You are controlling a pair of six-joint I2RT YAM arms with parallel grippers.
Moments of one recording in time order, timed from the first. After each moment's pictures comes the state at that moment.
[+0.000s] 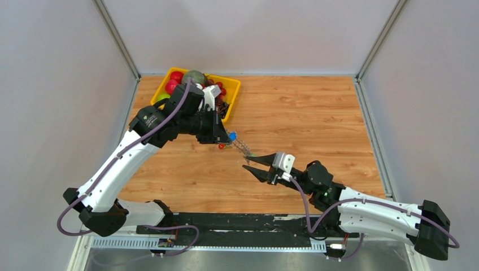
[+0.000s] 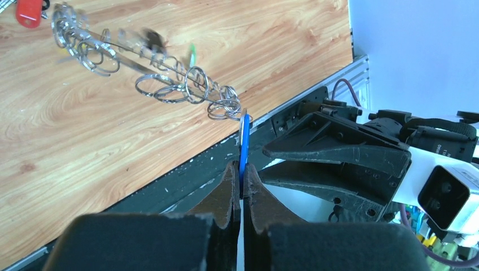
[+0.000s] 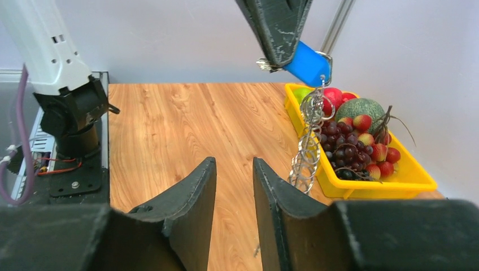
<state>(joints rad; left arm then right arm) -0.72 1.27 1.62 -1.10 0.27 -0.67 1.12 0.78 0.39 0.61 -0.12 -0.20</state>
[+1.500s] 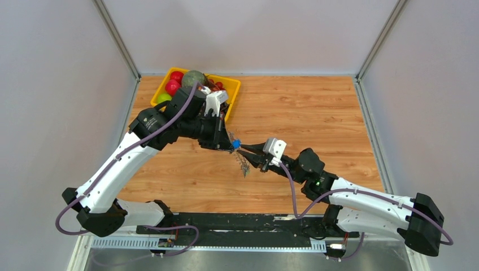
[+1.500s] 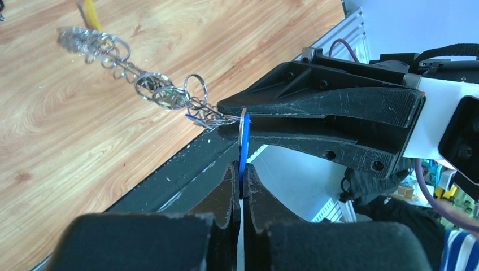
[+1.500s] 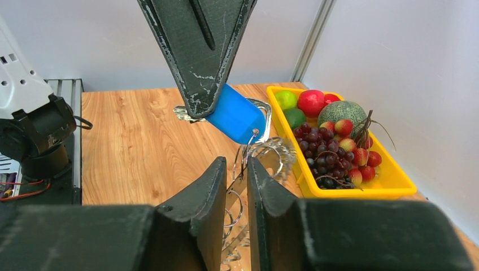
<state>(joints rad) -0.77 1.26 1.62 -1.11 0.36 -0.57 1.06 0.95 0.56 0.59 -0.12 -0.20</state>
